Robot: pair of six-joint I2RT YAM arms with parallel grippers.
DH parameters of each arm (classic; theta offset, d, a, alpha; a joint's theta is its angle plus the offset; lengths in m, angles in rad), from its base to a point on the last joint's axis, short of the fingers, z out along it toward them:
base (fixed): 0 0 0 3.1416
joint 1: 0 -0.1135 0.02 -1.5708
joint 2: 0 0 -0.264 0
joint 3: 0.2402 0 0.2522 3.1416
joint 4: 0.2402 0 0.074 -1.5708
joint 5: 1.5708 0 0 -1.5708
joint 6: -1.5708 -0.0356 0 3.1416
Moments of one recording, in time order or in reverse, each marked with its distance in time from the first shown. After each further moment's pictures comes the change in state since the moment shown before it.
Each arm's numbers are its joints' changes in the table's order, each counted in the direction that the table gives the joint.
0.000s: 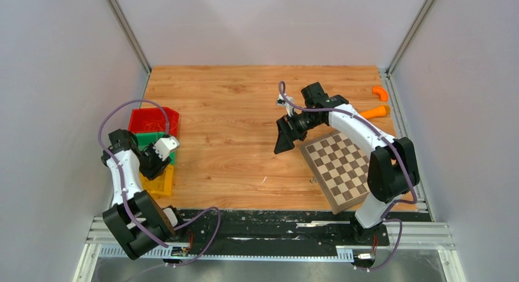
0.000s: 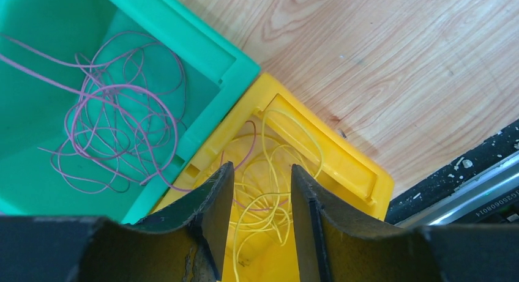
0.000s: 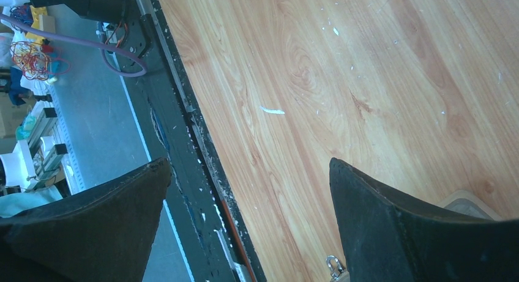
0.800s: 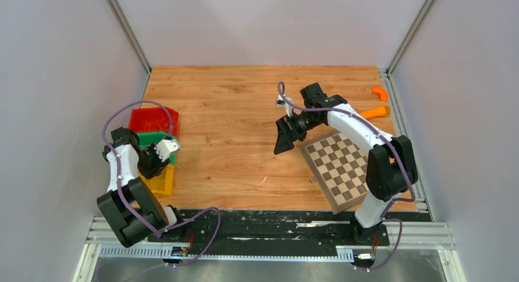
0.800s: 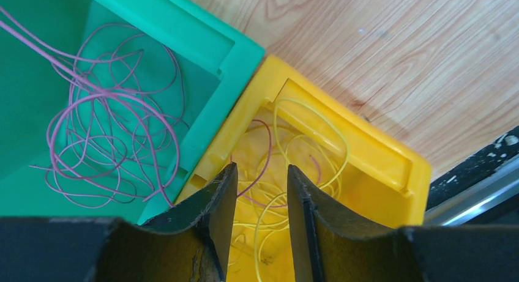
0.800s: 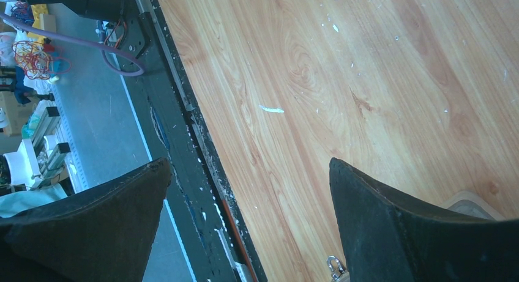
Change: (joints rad) left arm 0.018 -0.083 0.012 -0.020 -0.054 -0.093; right arm 0.000 -0.017 0.003 0.005 -0.003 0.000
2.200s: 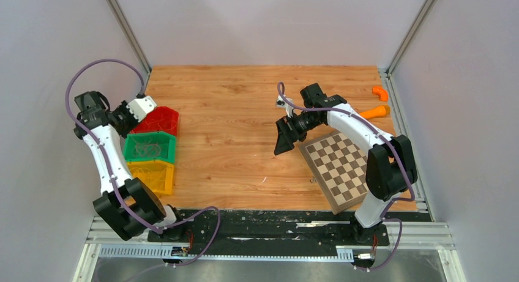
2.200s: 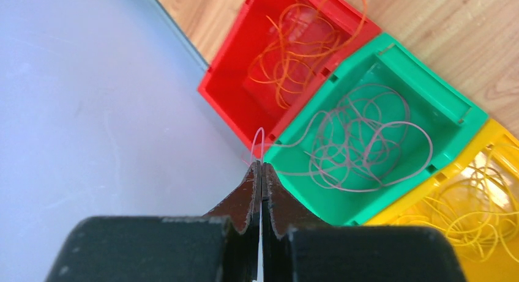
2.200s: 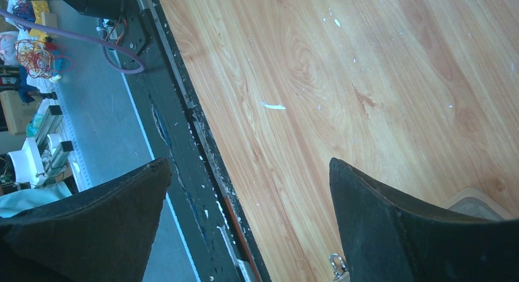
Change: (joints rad) left arm -0.047 -0.073 0.440 -0.082 0.150 0.079; right arm 0.000 -0.007 0.002 0.015 0.001 0.001
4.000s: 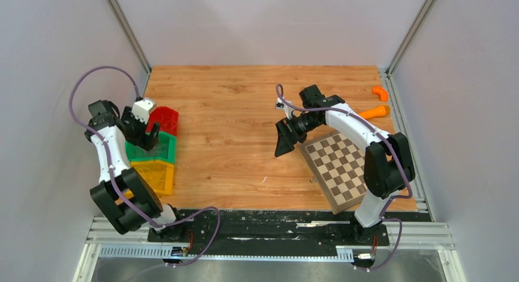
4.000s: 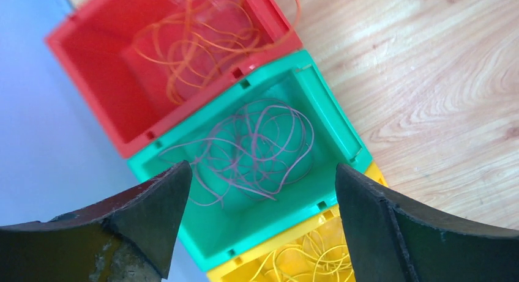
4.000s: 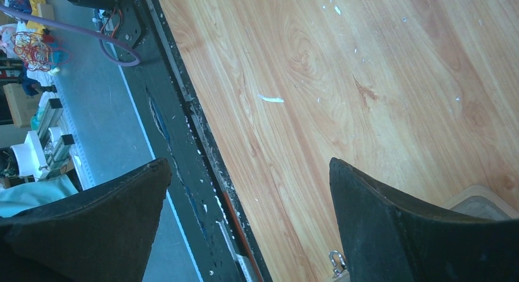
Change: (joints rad) left arm 0.019 -0.075 -0.142 -0.052 0.021 0.409; right arm 0.000 -0.025 0.000 0.021 0.002 0.023
